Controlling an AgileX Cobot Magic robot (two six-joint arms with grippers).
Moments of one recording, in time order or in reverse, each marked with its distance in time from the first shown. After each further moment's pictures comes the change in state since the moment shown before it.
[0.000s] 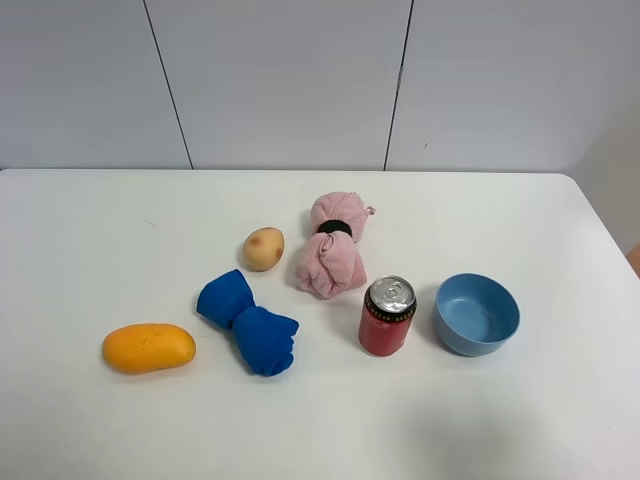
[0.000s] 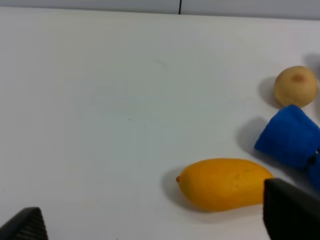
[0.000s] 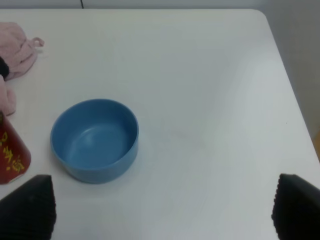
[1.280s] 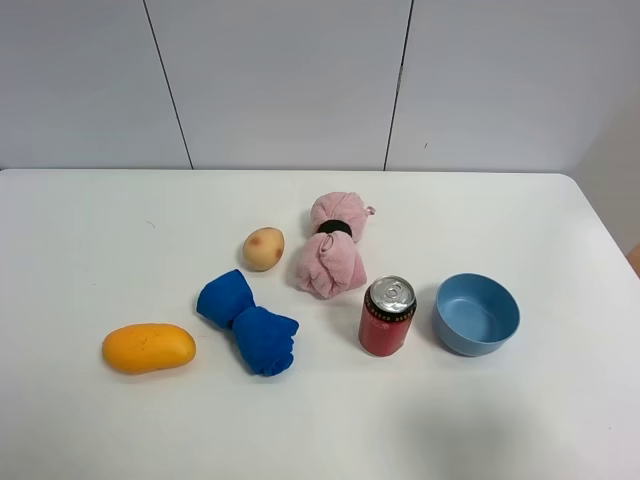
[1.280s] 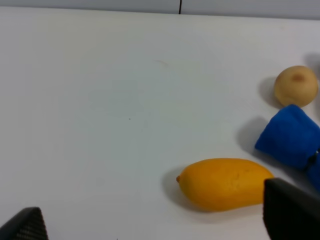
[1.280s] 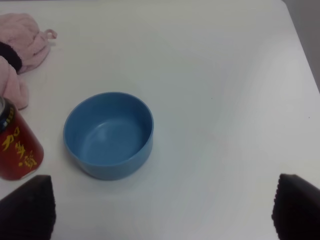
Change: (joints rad) left arm 0.000 0.000 0.000 0.000 0.000 0.000; right arm 0.000 0.000 0.059 0.039 -0.049 -0.002
